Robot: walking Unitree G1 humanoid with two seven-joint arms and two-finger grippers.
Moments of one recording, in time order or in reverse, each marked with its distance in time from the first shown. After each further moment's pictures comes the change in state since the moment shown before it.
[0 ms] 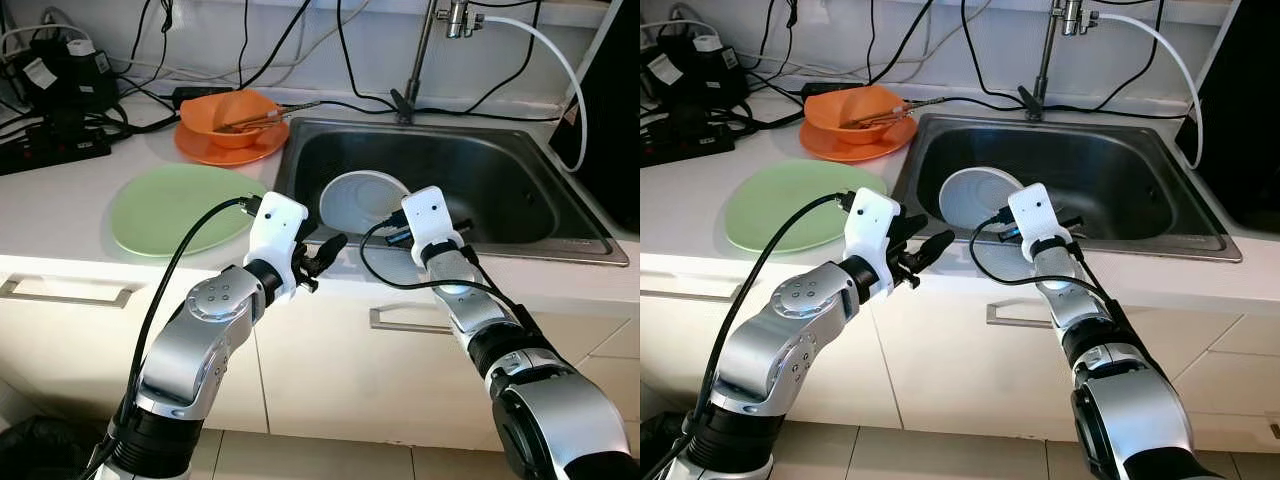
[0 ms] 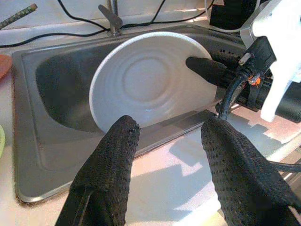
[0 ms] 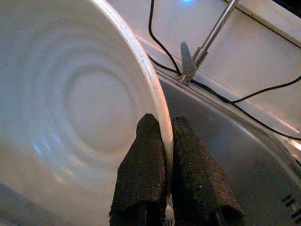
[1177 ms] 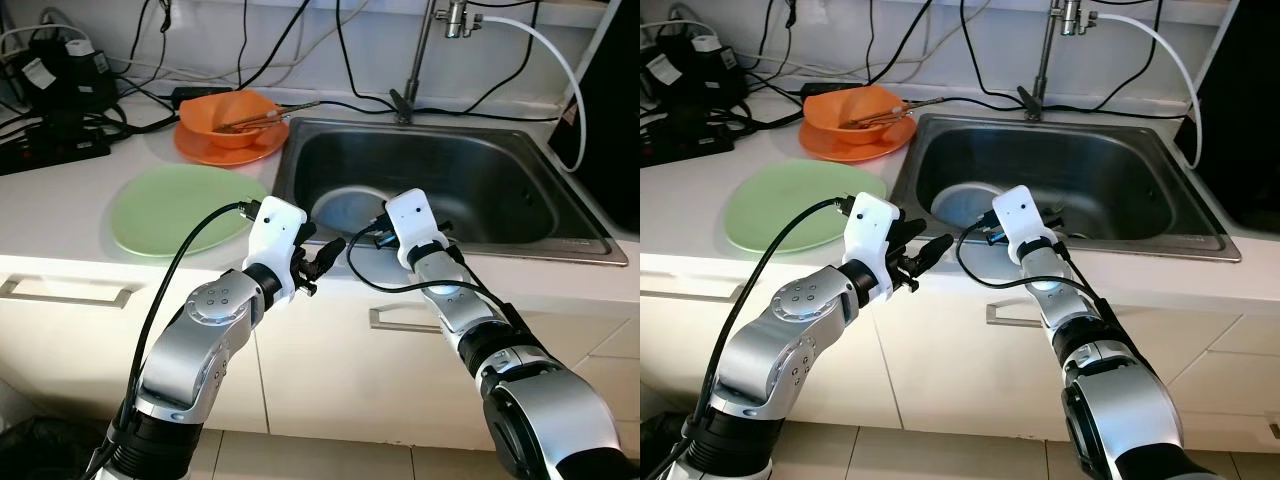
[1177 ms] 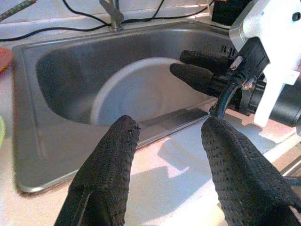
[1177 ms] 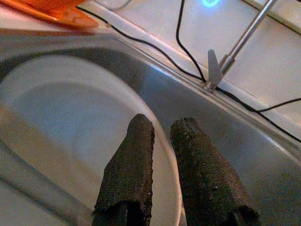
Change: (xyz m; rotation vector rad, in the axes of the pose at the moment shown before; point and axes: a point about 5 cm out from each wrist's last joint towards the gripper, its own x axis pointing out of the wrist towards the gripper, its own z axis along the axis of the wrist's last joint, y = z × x) left arm -0.001 0.000 -0.004 -0.007 0.012 0.006; right arm 0.001 0.017 0.006 0.009 -0.014 0.089
